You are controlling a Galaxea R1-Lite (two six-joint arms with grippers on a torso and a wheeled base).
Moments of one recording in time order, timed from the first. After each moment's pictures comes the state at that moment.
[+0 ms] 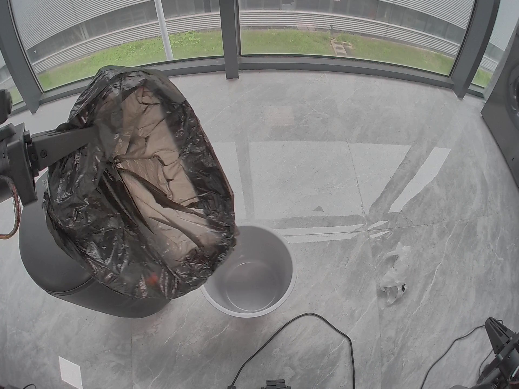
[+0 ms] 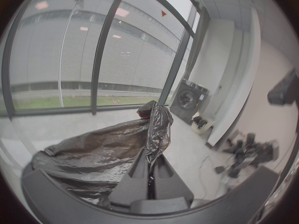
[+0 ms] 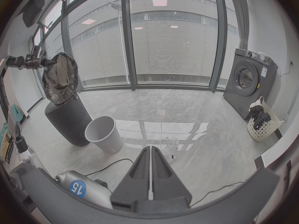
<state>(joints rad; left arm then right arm) -0.24 1.12 -1.01 -0.06 -0.52 0.02 0.10 0.17 -0.02 0.01 0.01 -0.01</state>
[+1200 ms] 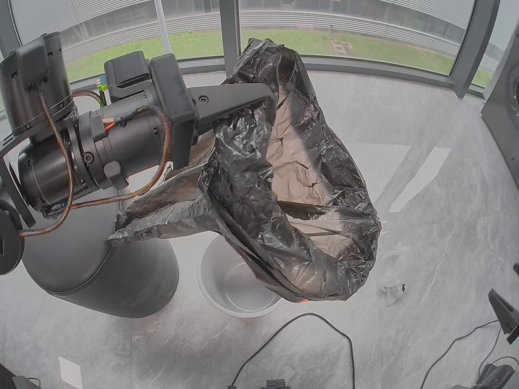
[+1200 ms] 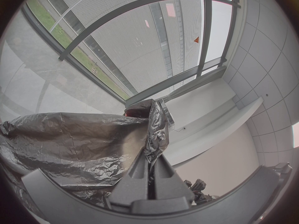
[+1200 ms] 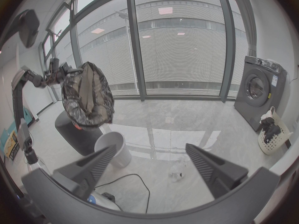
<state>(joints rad) -0.66 1.49 -1.08 -0.56 -0.44 -0.76 0.18 0.39 -0.22 -0.10 0.03 0.00</state>
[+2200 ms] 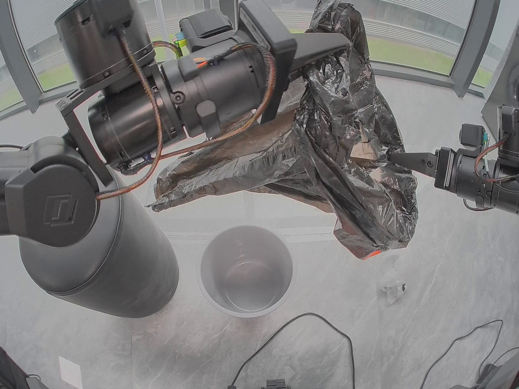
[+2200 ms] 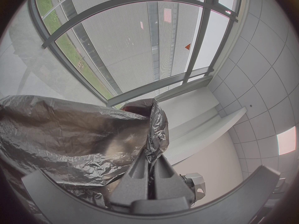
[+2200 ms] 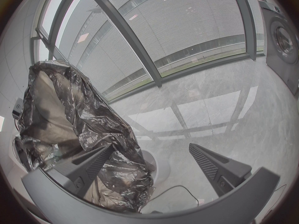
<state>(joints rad) -0.77 1.72 -1.35 -0.68 -0.45 -0.90 0.27 1.43 -0.91 -0.28 0.24 0.34</state>
